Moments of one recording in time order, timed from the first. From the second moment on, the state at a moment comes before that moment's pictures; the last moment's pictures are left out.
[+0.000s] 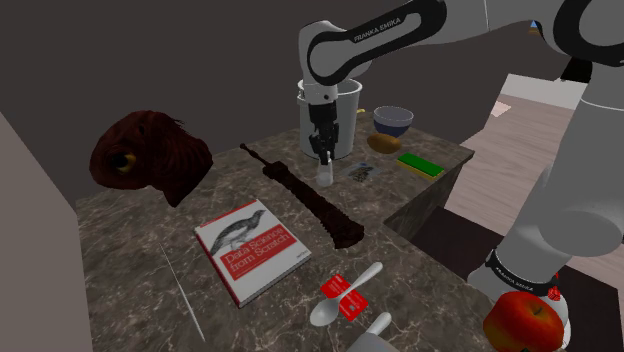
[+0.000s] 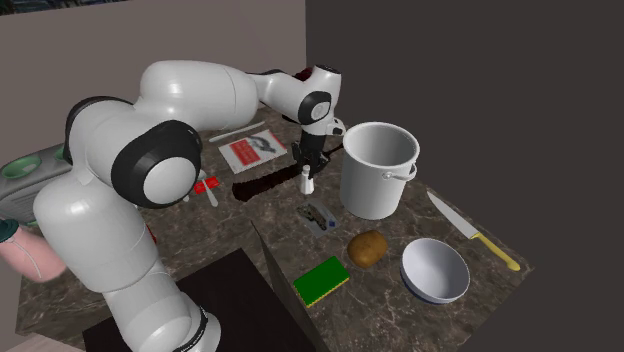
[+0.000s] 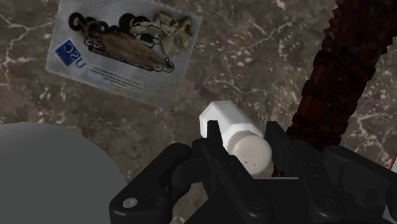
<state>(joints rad) 0.08 0.13 0.11 -1.90 0.06 1.82 -0.05</state>
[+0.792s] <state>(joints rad) 0.08 0.11 0.11 -1.82 0.06 1.71 -0.04</state>
